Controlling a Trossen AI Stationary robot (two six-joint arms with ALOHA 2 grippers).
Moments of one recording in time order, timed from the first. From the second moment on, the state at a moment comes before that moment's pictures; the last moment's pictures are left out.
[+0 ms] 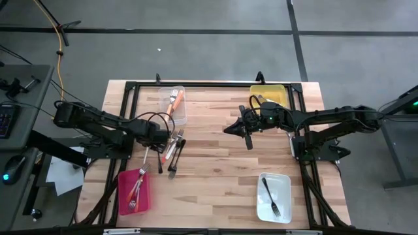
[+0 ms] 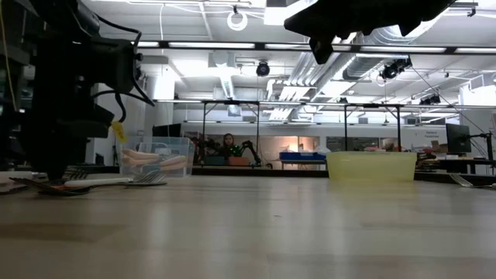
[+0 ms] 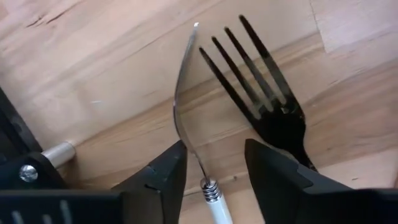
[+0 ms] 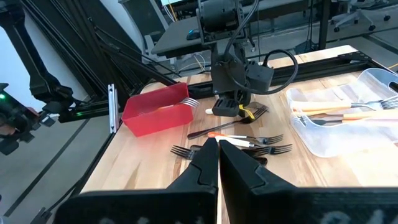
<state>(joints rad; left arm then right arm) 0.01 1.31 0.54 -0.88 -0.13 -1.12 -0.09 1.21 0.73 0.27 -0.25 0.18</state>
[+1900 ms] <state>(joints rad) 0.09 1.09 0.52 0.79 -0.05 -0.39 -0.09 1.21 0.73 0.38 -0.30 0.23</state>
